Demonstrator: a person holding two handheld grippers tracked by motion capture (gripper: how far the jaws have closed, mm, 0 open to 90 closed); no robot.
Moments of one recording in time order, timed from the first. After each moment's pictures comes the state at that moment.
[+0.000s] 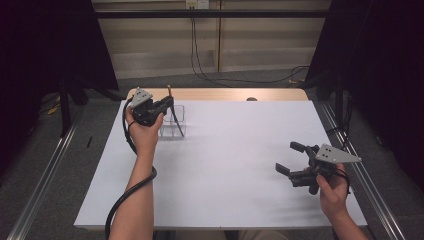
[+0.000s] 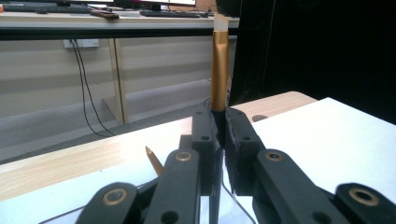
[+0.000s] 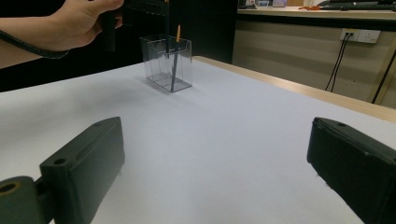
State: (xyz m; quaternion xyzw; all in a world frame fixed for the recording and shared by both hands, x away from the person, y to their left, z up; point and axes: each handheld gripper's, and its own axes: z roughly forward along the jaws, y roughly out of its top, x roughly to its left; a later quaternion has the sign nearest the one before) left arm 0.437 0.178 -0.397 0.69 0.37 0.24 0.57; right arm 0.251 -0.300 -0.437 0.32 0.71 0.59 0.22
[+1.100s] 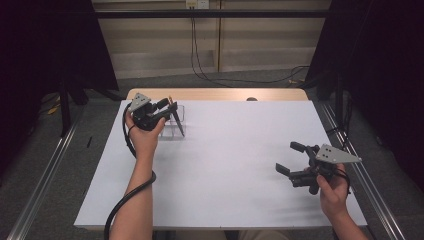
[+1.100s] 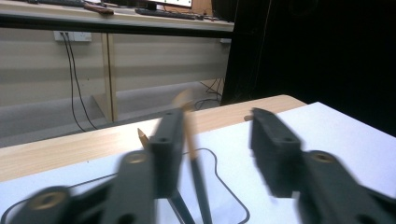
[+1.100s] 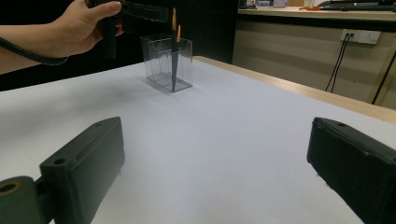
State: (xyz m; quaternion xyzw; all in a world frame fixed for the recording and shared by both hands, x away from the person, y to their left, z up) left arm 0.433 0.182 -0.410 0.68 0.38 0.21 0.59; right arm 0.251 -0.300 -0.436 0.32 0.71 0.59 0.22
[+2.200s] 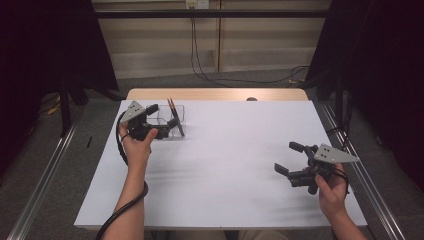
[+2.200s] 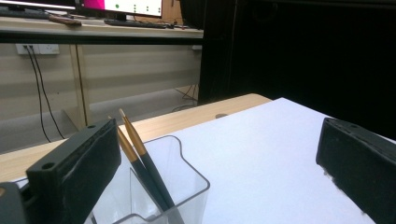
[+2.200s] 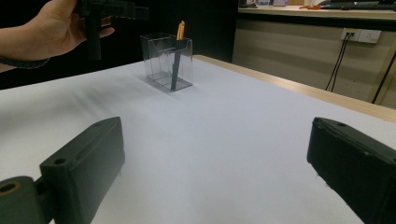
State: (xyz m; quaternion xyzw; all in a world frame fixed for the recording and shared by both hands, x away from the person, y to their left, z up) left arm 0.405 0.195 -0.412 0.69 0.32 0.19 0.62; right arm 0.252 -0.297 -0.437 0.32 0.71 0.59 0.22
